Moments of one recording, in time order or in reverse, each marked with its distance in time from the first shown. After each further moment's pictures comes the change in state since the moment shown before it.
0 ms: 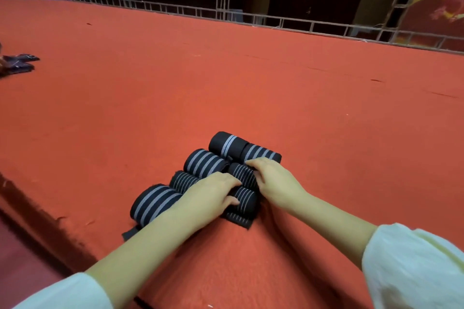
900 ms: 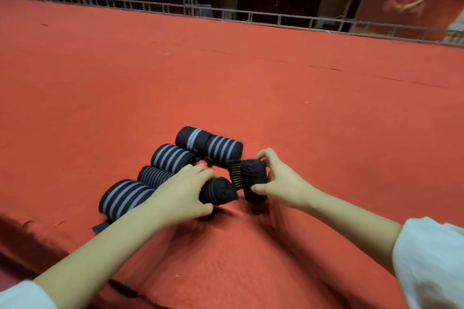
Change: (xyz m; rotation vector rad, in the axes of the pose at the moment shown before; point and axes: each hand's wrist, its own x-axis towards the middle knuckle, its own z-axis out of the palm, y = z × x) left_hand -0.028 0.044 -0.023 0.024 -0.021 0.080; right_hand -0.087 0.028 -0.055 0.426 -0.025 0.202
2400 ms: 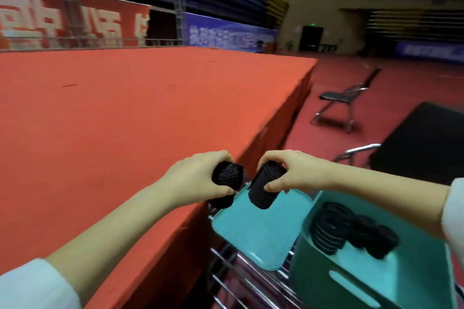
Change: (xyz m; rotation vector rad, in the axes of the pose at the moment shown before) left_hand -0.064 0.757 0.076 -0.282 -0.361 1.404; right_hand -0.736 0.098 -0.261 -0.158 0.723 1.104
